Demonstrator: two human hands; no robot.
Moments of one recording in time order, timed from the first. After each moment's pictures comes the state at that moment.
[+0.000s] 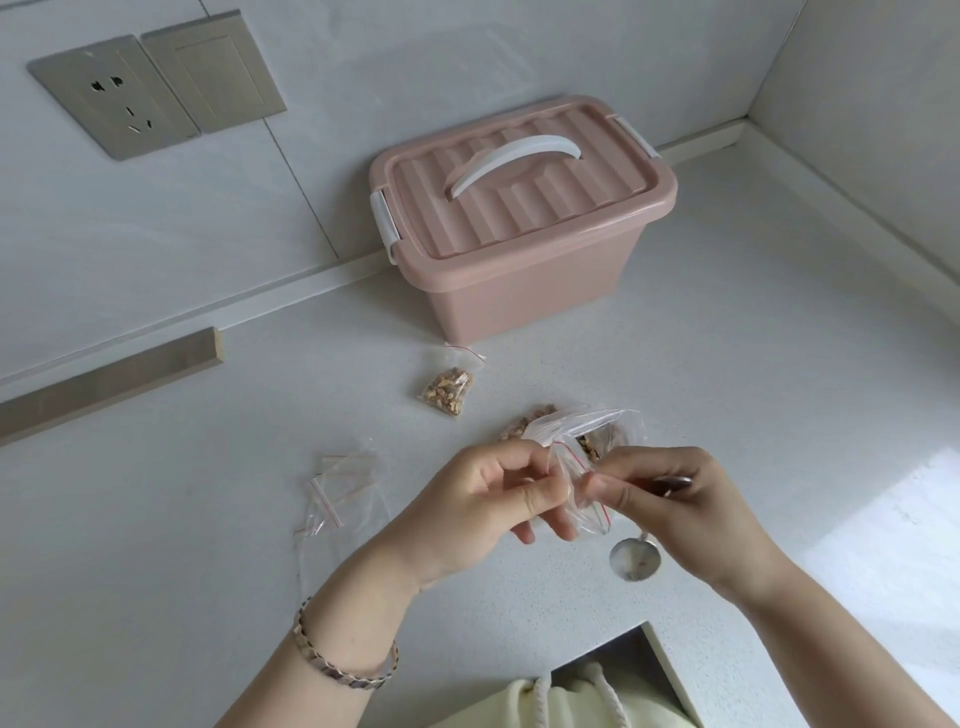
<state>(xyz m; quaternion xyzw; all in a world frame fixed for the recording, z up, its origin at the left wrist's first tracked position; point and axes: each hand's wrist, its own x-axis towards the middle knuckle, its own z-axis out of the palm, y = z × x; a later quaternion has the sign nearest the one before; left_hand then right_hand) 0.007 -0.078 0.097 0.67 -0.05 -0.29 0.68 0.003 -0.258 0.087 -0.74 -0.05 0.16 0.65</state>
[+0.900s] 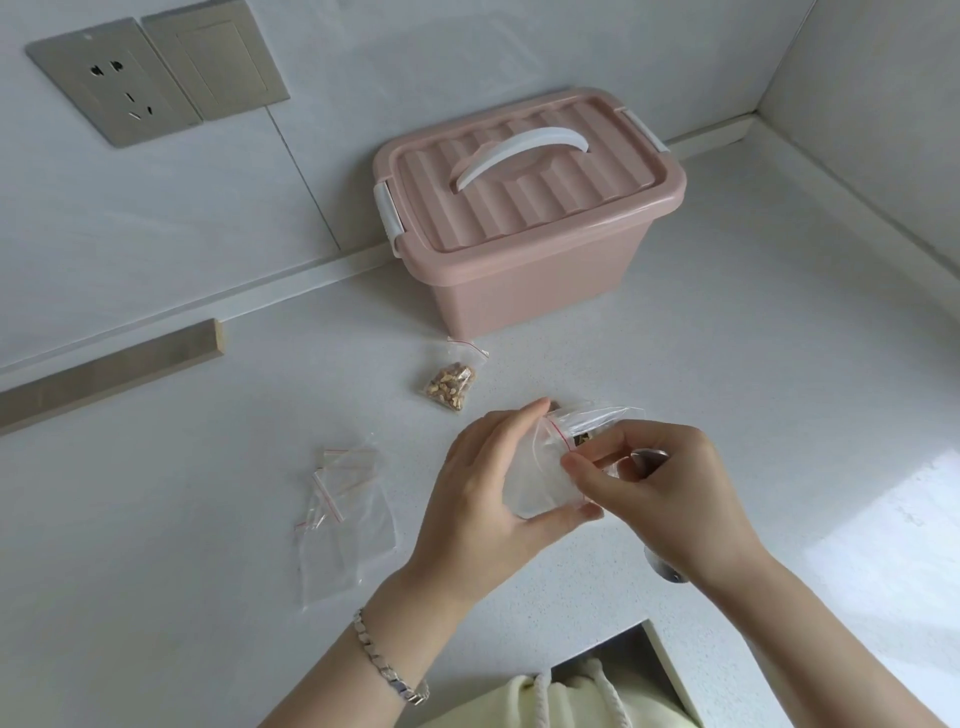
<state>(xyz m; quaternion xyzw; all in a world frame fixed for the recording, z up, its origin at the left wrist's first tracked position) 0.000 -0.087 0.056 0.86 -0.15 0.14 0.46 0.007 -0.234 0.114 -0.81 0.03 0.11 0.58</state>
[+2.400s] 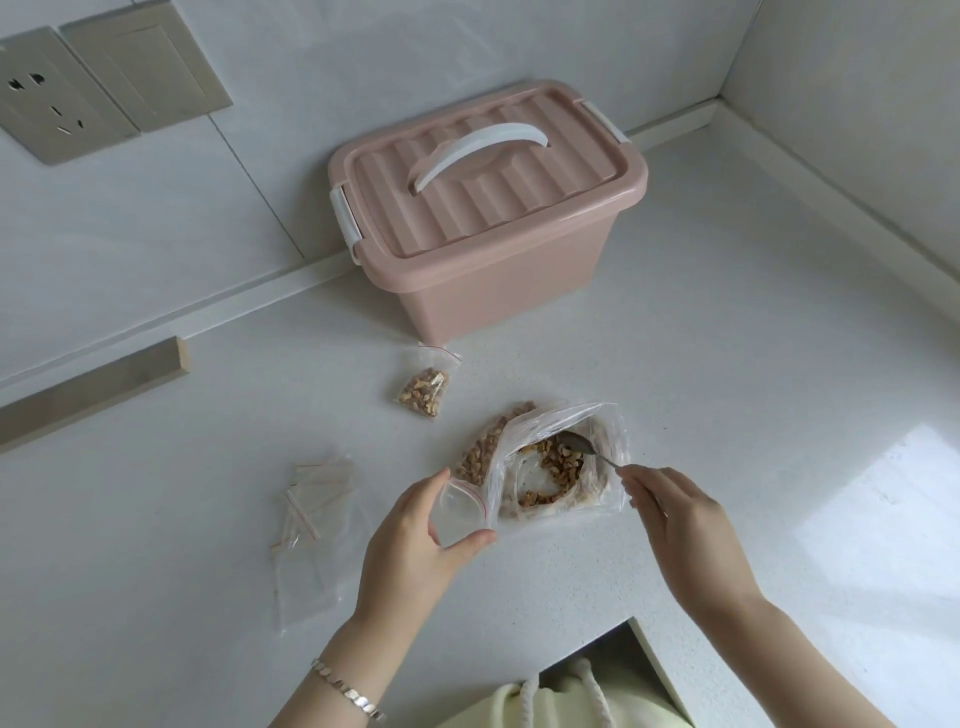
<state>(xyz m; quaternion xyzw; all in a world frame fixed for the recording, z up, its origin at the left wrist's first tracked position) -0.017 -0.057 -0.006 0.93 0.06 -0.06 0.37 -0.012 -0.297 -0.005 -0.93 -0.04 -0.05 0.35</state>
